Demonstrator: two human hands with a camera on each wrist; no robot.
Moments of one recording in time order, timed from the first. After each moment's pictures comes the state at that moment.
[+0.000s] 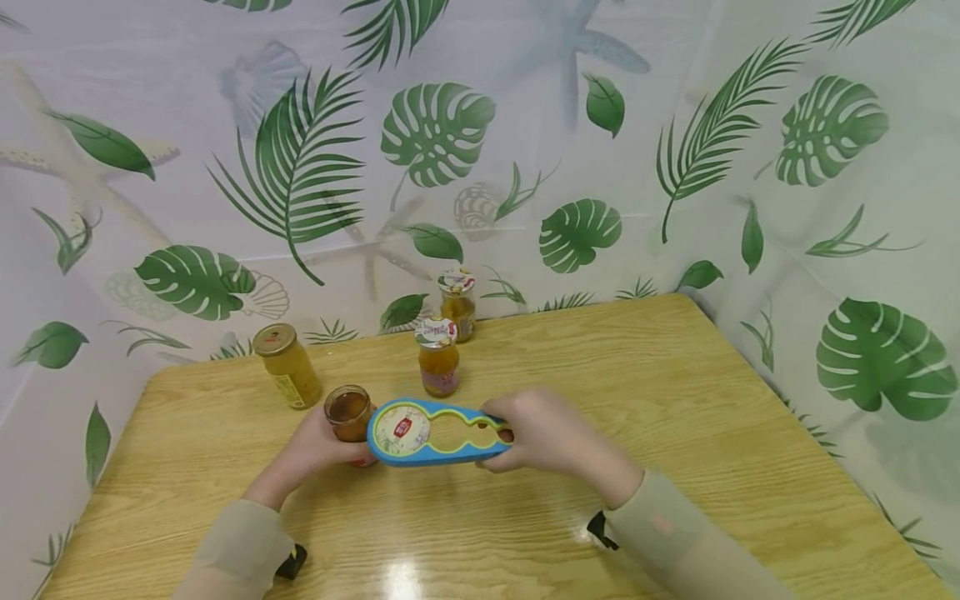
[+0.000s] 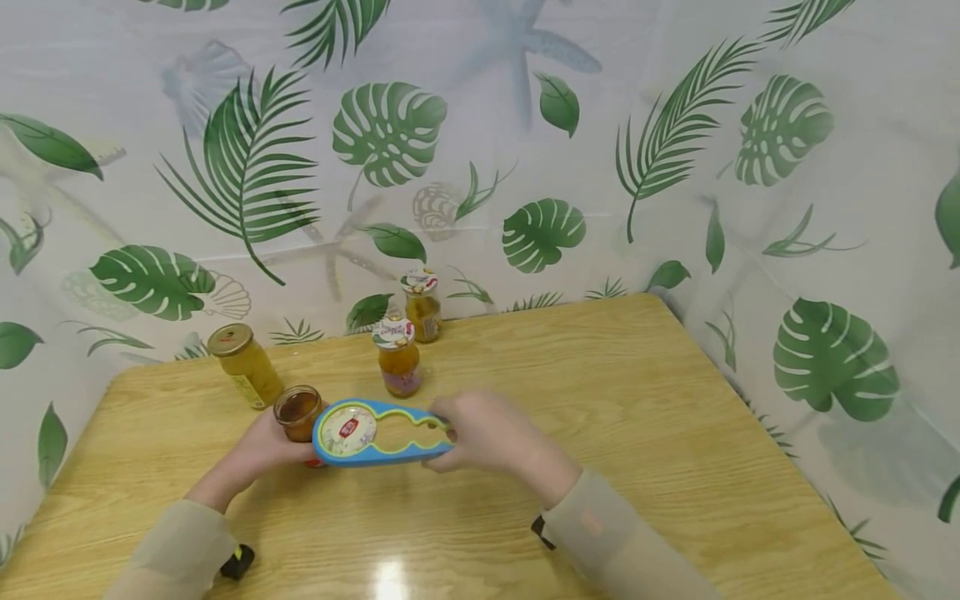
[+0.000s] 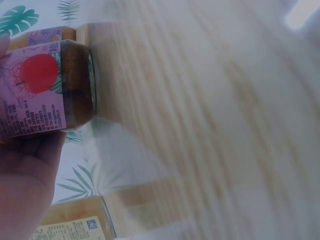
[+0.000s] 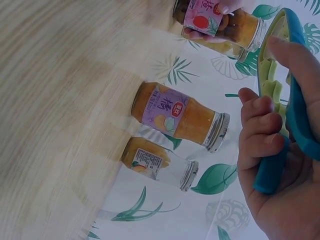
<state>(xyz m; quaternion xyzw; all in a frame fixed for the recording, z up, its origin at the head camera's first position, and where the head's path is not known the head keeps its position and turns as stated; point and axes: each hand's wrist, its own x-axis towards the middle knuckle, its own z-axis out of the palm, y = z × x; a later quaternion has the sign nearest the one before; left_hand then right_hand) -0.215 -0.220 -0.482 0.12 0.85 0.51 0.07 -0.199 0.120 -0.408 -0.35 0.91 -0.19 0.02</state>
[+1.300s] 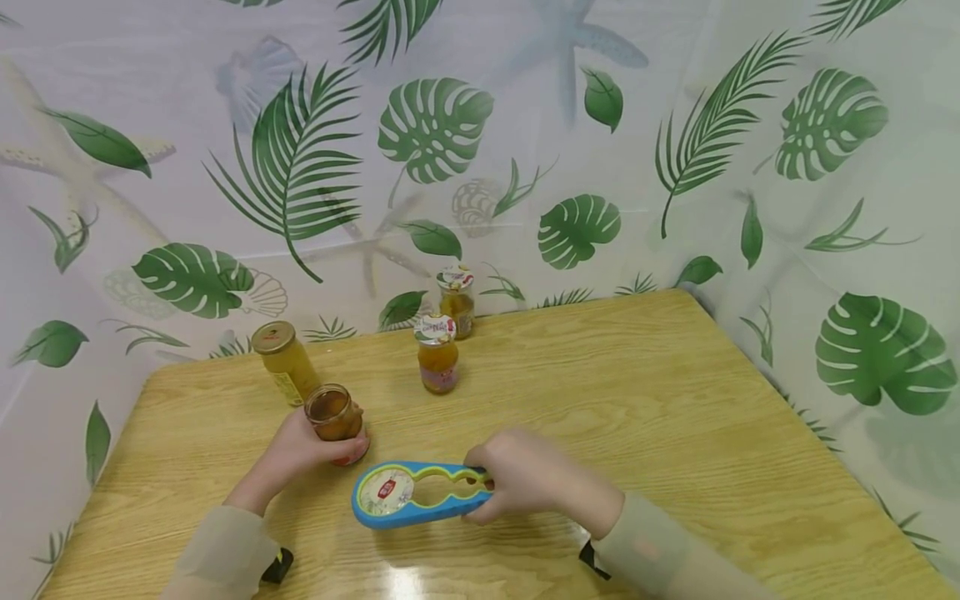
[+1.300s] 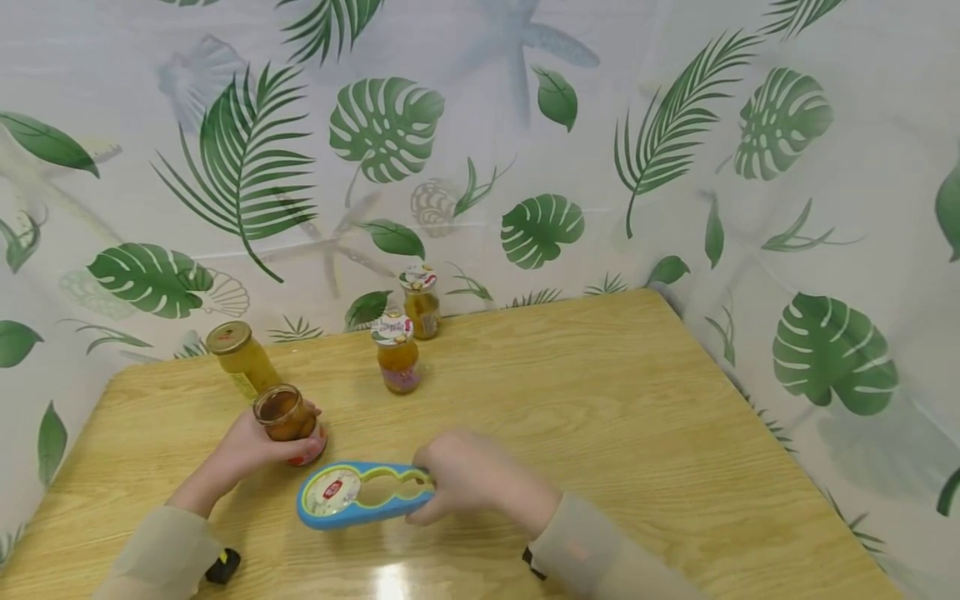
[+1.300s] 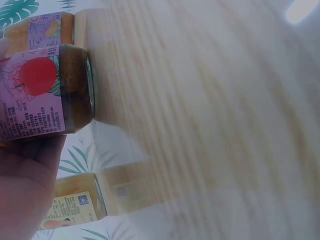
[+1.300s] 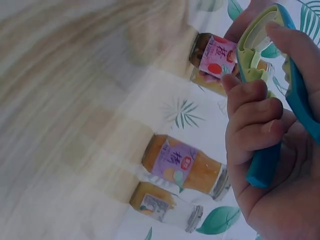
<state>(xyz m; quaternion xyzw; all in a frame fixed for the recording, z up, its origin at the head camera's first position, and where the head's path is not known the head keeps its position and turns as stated) -0.208 -0.238 -0.482 0.08 0.85 0.52 0.06 -0.173 0.101 -0.432 -0.38 0.90 -0.17 0.13</state>
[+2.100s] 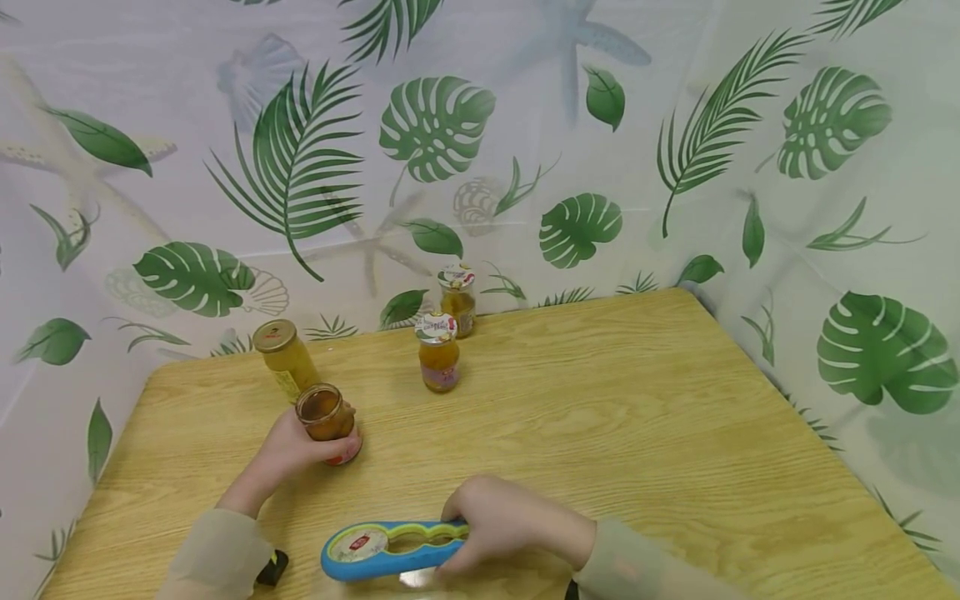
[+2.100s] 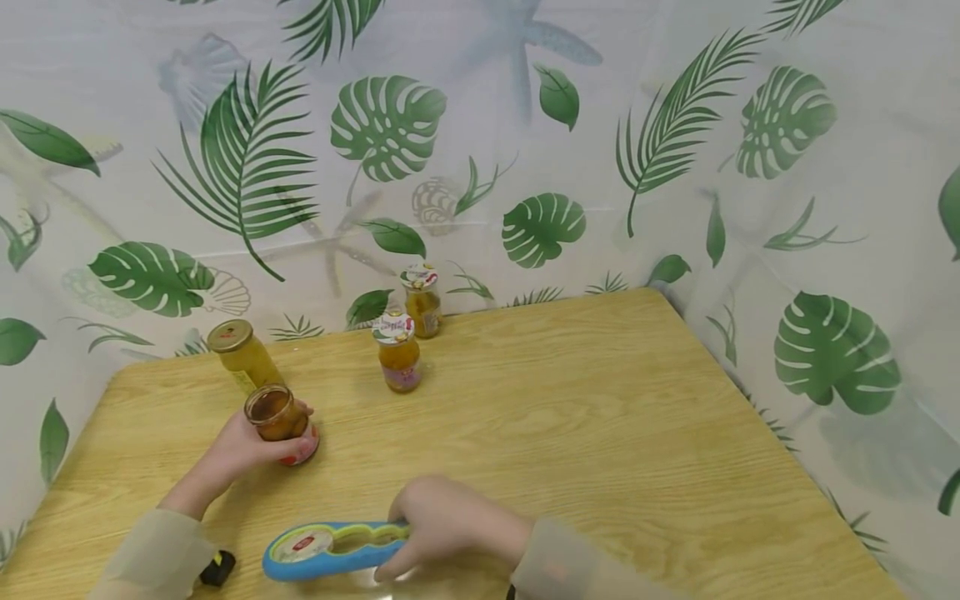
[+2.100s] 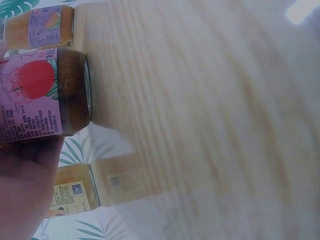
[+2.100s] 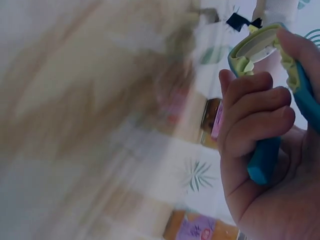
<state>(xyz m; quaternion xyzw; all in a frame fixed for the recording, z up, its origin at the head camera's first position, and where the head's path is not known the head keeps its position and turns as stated) -0.206 -0.248 -0.483 0.07 0.86 0.50 0.06 -0.148 0.073 -0.457 -0.37 0.85 -0.26 0.26</state>
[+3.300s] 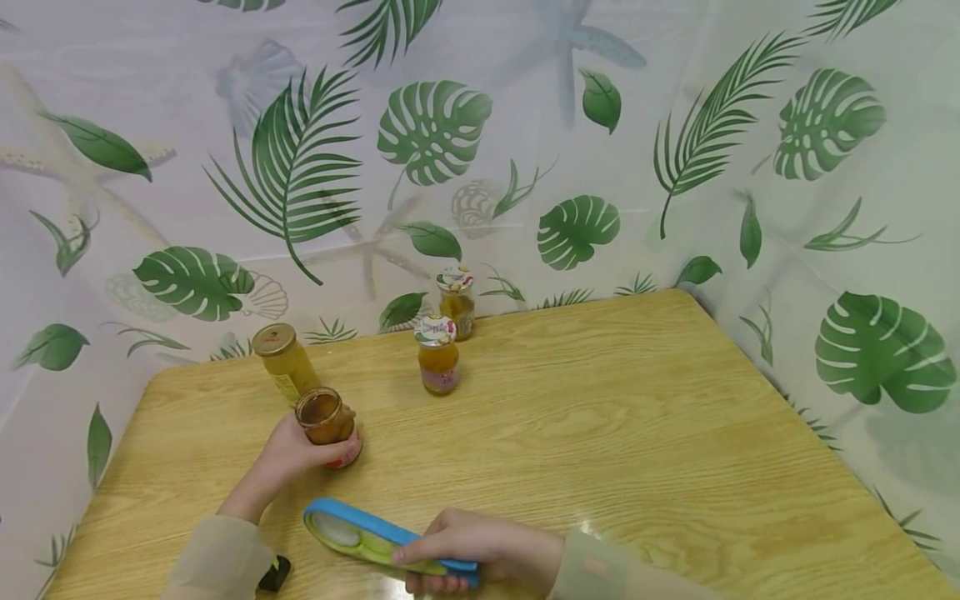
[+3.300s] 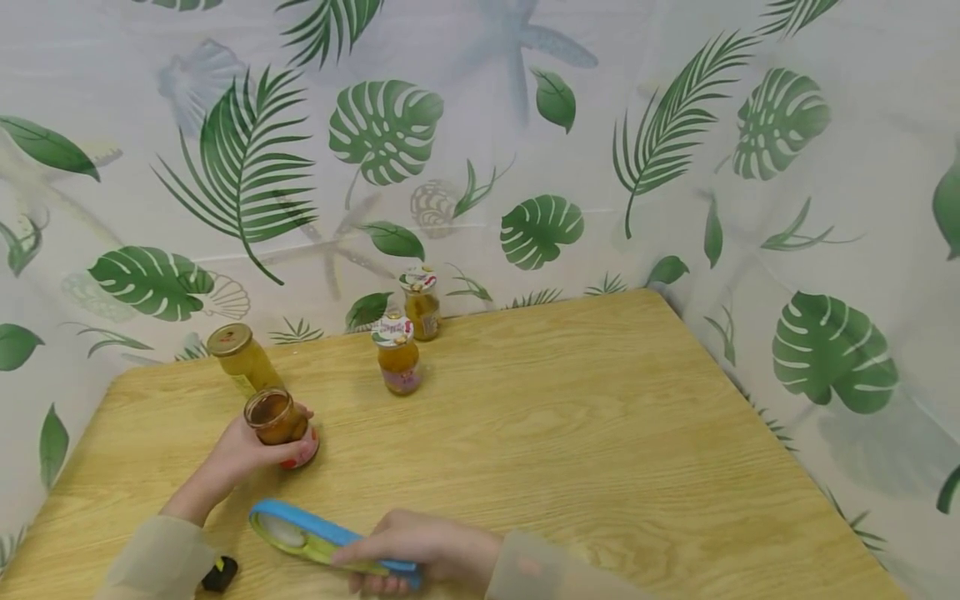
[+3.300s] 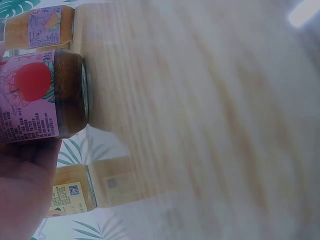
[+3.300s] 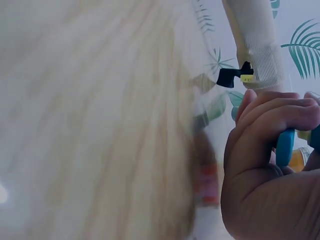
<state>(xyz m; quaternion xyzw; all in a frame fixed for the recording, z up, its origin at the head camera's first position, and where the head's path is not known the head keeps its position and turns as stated) -0.205 -0.246 -0.488 0.06 0.85 0.53 0.05 -0.127 0.048 -0.484 -0.11 0.61 -0.58 0.53</state>
